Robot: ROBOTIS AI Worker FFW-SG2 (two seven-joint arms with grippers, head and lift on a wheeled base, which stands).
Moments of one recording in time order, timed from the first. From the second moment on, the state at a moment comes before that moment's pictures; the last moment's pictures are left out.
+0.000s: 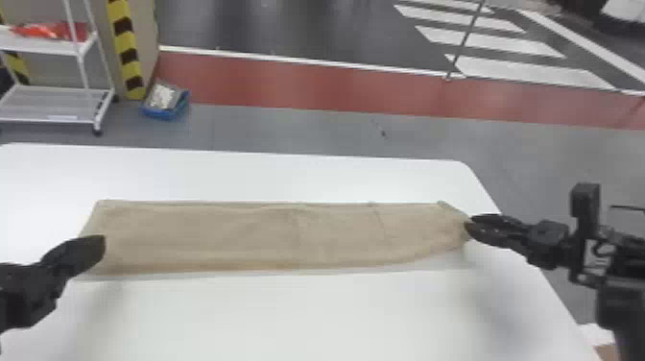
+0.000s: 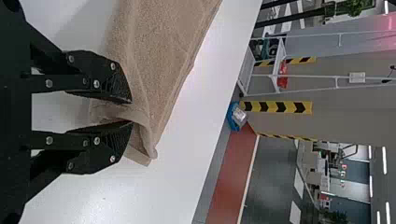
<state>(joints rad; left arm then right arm) 0.22 0.37 0.05 -1.88 0.36 0.50 -0.29 -0.21 -0.42 -0.58 -1.17 0.25 0.15 1.24</state>
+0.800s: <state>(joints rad) 0.16 0.37 0.08 -1.79 0.39 0.36 -0.27 -0.09 -0.39 -0.68 -1.29 0.12 0.17 1.28</state>
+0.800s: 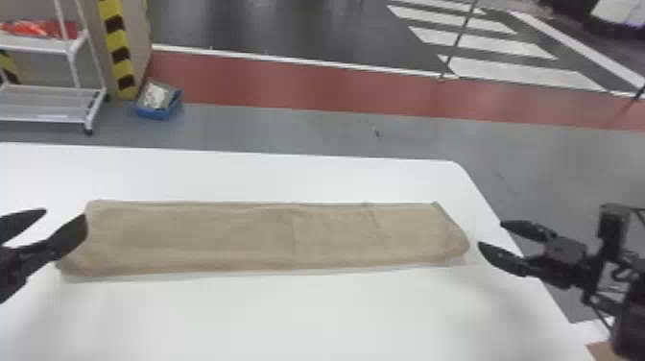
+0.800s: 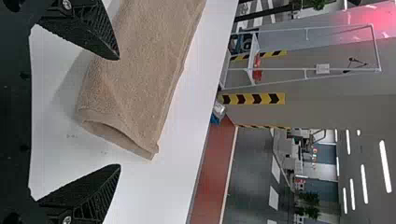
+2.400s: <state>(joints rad) -0.30 0.30 0.02 -1.54 0.25 1.08 -0.29 -0.54 -0.48 -0.36 -0.89 0.27 0.50 1.14</state>
